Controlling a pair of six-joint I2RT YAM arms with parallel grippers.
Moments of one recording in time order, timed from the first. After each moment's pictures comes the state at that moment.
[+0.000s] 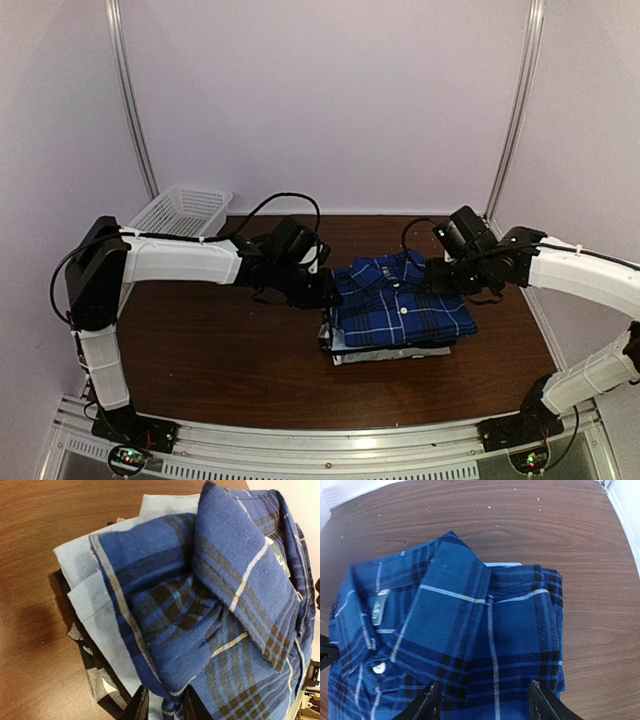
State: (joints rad) left arm -0.89 1.91 1.35 -0.26 0.24 -0.74; right arm 0.72 1.29 1.05 -0.71 0.38 0.62
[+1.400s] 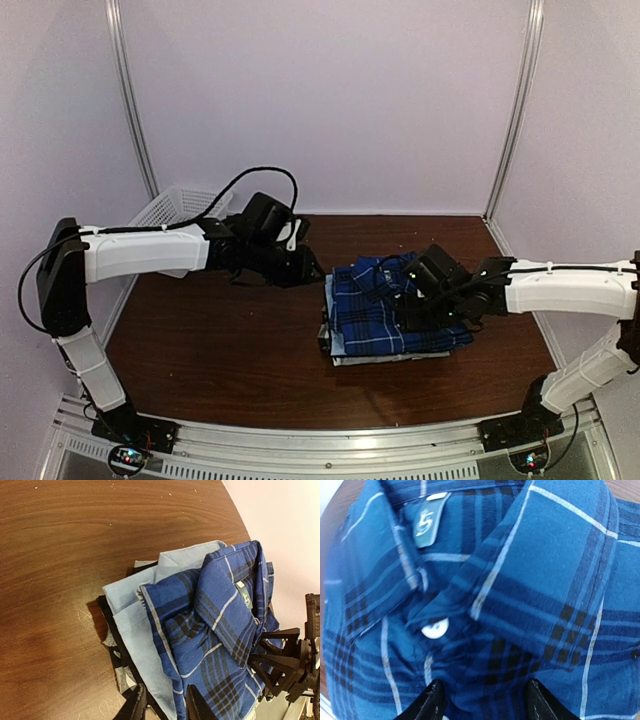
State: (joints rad) left arm -0.83 1.75 1.32 -0.31 0.19 -0.67; right arm 0.90 1.38 0.91 -0.57 0.27 0.75
